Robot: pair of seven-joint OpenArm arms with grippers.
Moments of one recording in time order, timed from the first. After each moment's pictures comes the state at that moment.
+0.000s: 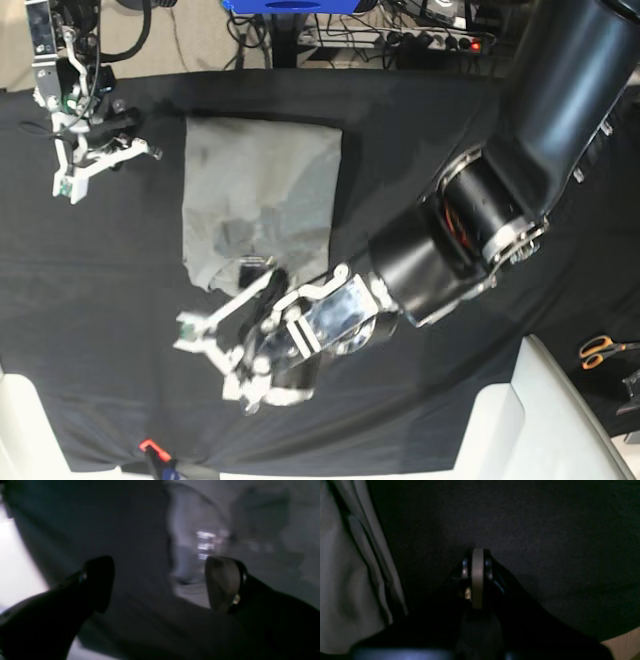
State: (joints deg) left arm -48.1 0.7 65.5 51.9 -4.2 -41.7 41.1; right arm -20.8 14.3 -1.3 88.2 28.7 -15.2 -29.9
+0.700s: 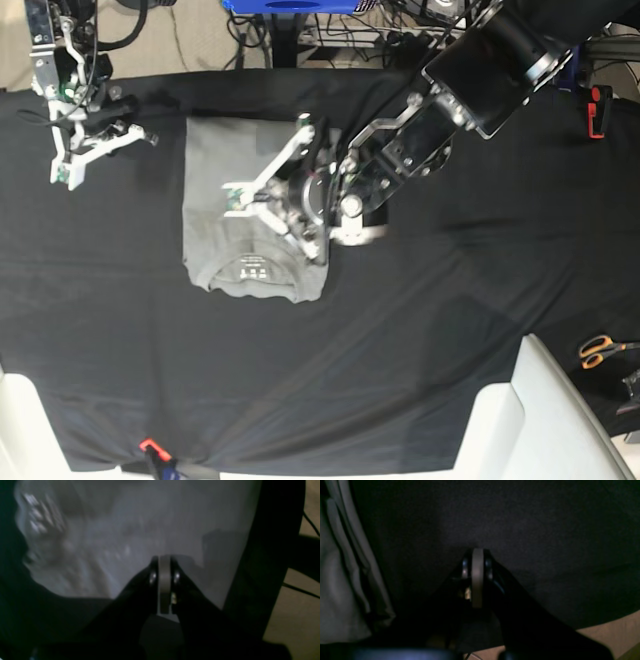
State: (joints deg) left arm -12.6 -11.9 46.1 86.3 -3.5 -41.9 57.1; right arm -22.7 14.8 -1.0 88.1 28.7 -15.2 -29.8
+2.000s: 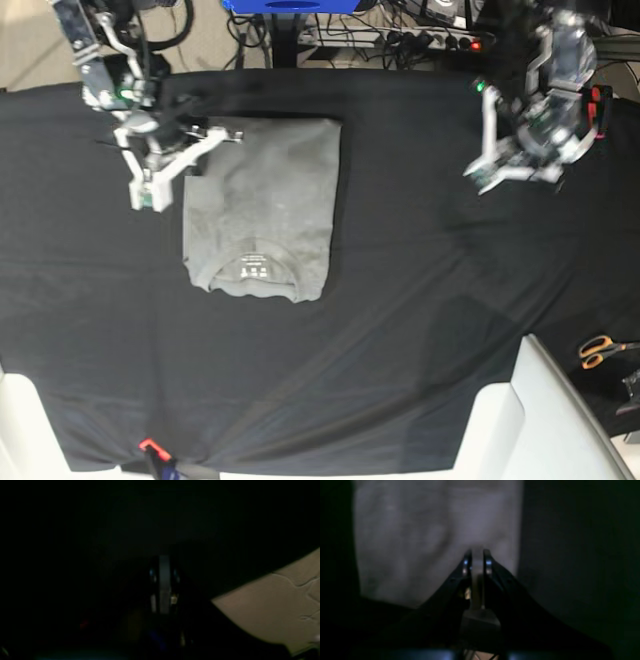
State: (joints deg) left arm 18.6 -22.6 -8.4 89.5 7.9 -41.9 46.7; right arm -18.3 14.4 -19.1 94.9 28.8 -15.1 -30.9
